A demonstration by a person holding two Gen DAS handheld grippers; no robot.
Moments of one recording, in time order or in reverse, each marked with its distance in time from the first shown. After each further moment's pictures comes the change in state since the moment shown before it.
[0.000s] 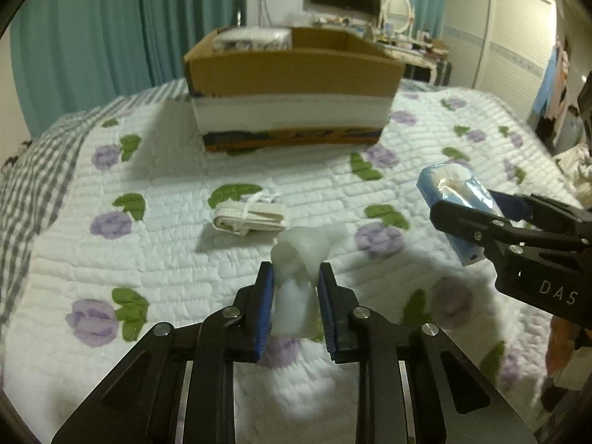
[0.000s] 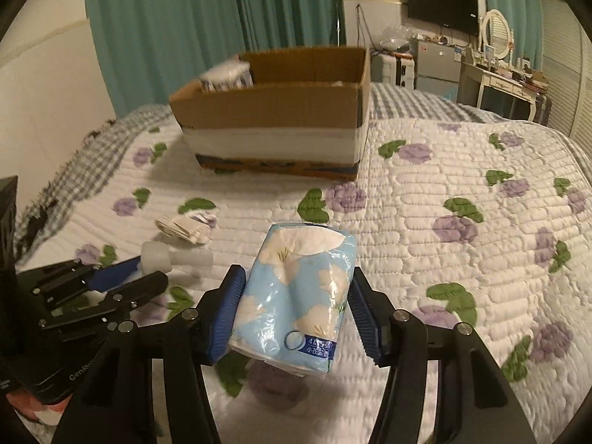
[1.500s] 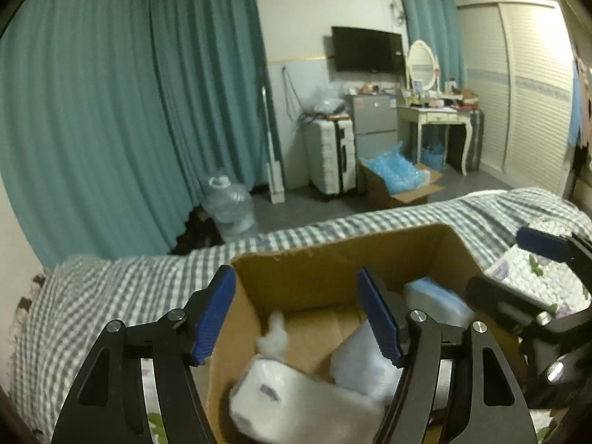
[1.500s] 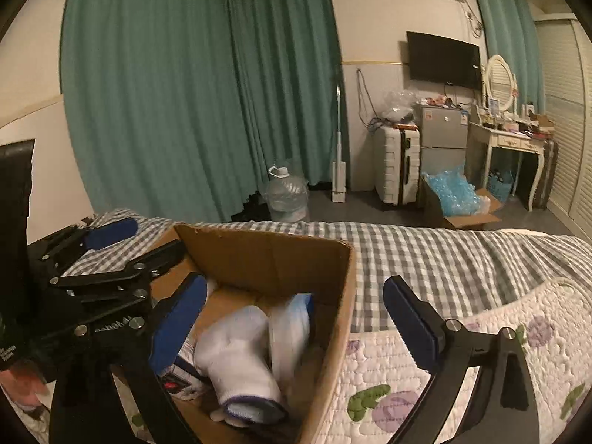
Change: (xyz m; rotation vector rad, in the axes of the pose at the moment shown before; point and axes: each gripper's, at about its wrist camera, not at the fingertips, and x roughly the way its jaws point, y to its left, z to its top) left arm 0.087 0.045 0.247 0.070 -0.266 0.181; right arm 0.087 -0.055 0.217 -0.012 -0.256 0.018
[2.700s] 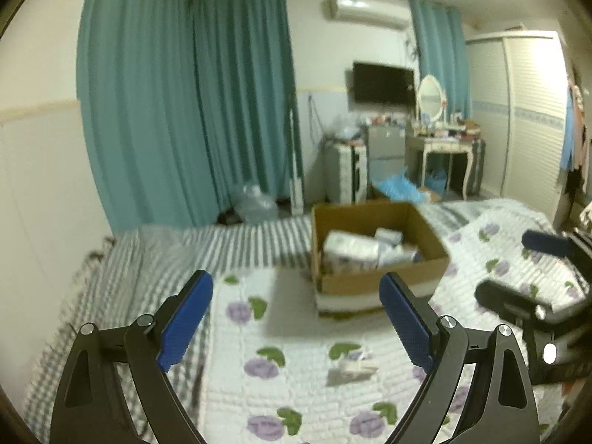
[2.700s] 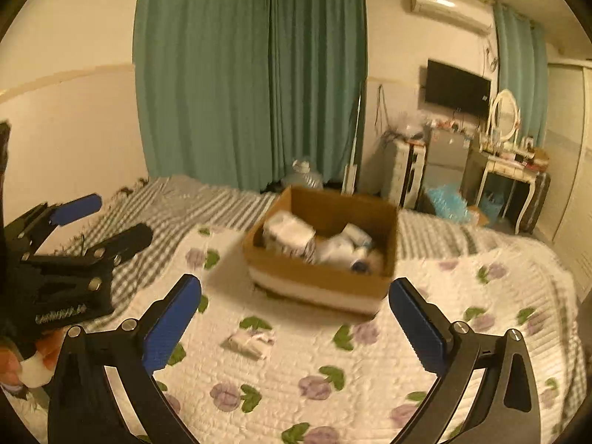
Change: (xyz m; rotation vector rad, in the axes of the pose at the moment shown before) left arm -0.224 0.085 -0.077 -0.080 -0.075 0.032; right arm -0.195 0.148 -0.069 -0.130 0.025 -0.017
